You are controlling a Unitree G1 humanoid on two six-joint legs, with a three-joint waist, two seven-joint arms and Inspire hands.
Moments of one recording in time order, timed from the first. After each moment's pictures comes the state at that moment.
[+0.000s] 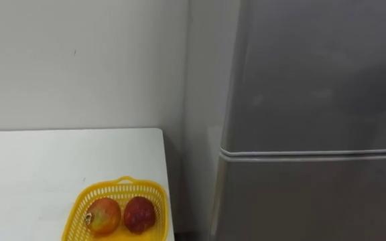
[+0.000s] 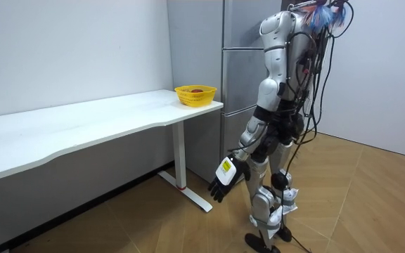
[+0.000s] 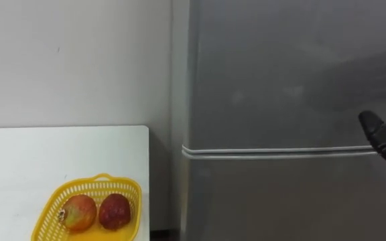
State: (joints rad) left arm 0.31 0.22 0.14 1.07 0.37 -0.01 0.19; right arm -0.03 -0.42 -0.40 -0.12 0.22 -0.18 -0.41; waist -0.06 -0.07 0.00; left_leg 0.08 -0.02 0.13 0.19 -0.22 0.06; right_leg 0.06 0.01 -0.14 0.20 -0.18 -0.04
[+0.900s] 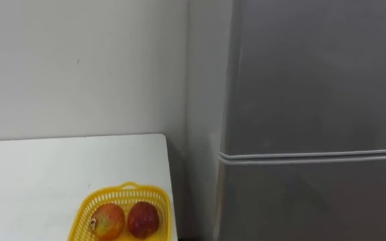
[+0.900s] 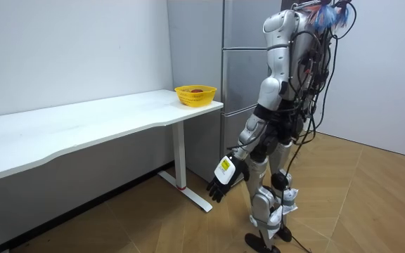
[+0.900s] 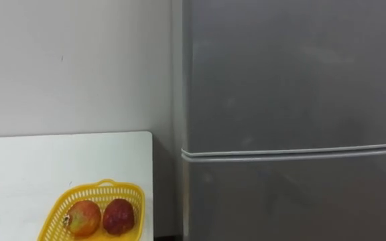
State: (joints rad) left arm 0.32 0.22 0.13 1.03 0.37 0.07 0.16; right arm 0.18 -0.29 -0.22 1.06 0.12 -0.04 -0.39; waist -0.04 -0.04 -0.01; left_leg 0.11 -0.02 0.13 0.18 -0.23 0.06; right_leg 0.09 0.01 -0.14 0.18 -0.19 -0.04
